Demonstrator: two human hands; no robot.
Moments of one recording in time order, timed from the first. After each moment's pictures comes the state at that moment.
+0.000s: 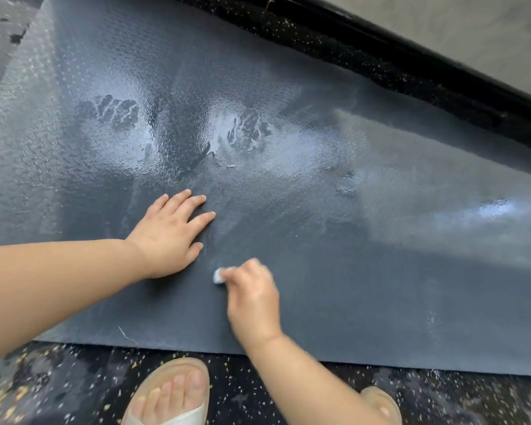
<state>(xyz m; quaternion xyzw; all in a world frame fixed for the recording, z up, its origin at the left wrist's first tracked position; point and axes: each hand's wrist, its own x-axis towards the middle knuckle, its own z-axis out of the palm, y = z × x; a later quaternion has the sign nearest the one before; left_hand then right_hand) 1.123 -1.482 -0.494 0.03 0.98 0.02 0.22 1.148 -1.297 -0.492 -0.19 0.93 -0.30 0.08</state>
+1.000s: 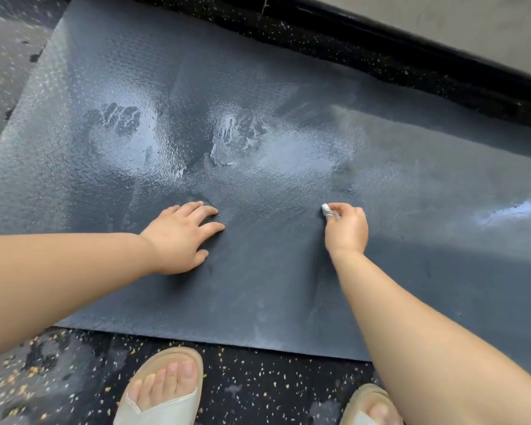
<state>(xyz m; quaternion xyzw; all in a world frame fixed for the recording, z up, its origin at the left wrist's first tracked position) 1.118 -1.461 -0.480 0.08 0.96 0.01 0.26 1.002 -1.208 -0.482 0.12 0.96 -0.25 0.08</state>
